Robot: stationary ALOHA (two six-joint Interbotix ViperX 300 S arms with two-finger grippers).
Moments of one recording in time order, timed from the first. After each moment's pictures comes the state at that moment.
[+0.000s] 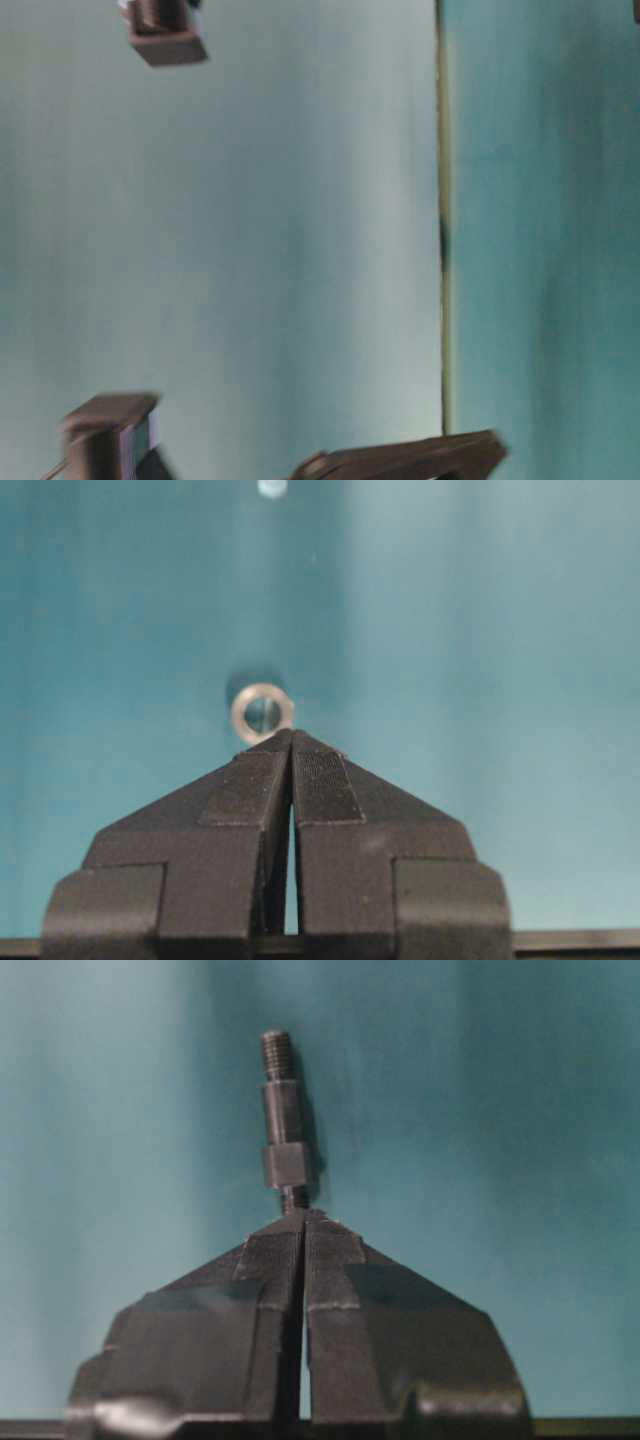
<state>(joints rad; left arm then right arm) -0.03 -0.18 0.74 0.01 0.34 -0.07 -0.02 -0.22 0.81 0.00 0.50 0.08</state>
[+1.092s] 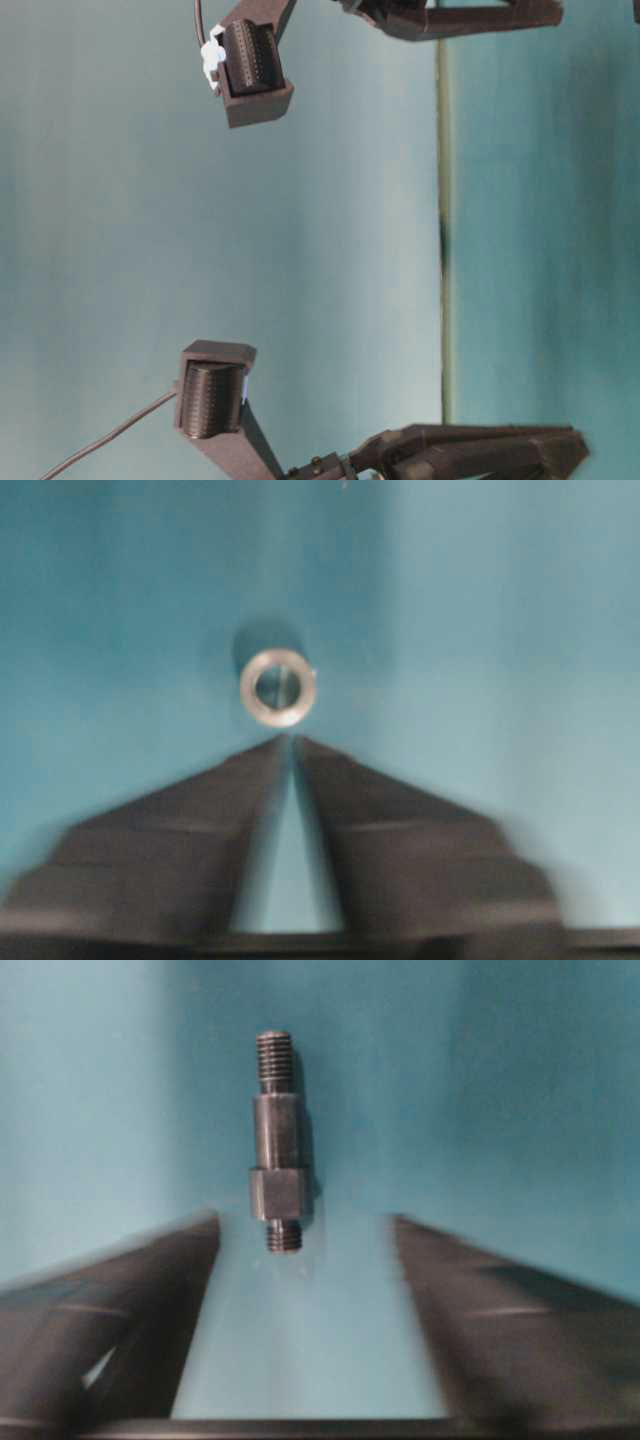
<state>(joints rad) -0.01 -0.06 0.71 0.02 0.37 -0.07 -0.01 -0.07 0.75 -0.01 0.50 0.01</state>
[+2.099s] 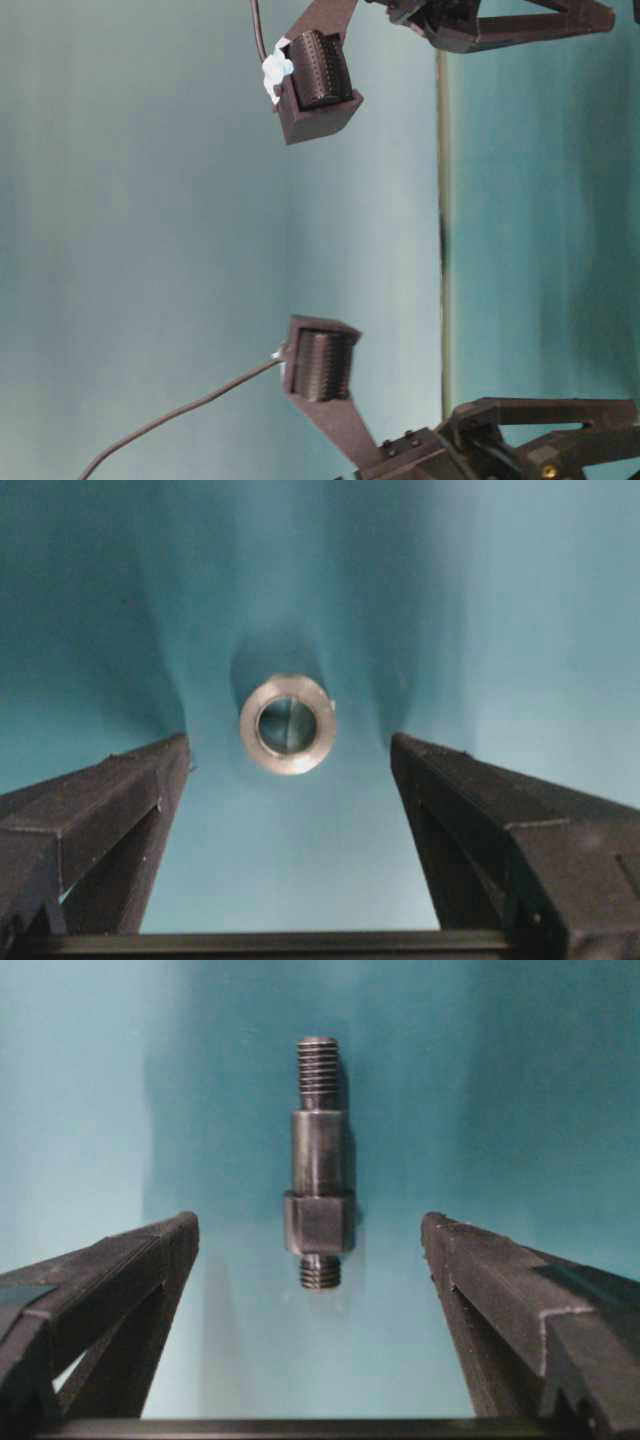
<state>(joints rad) -0.01 0.10 0.71 0.02 0.25 -0.07 0.02 0.03 0.74 -0.01 0.45 0.01</state>
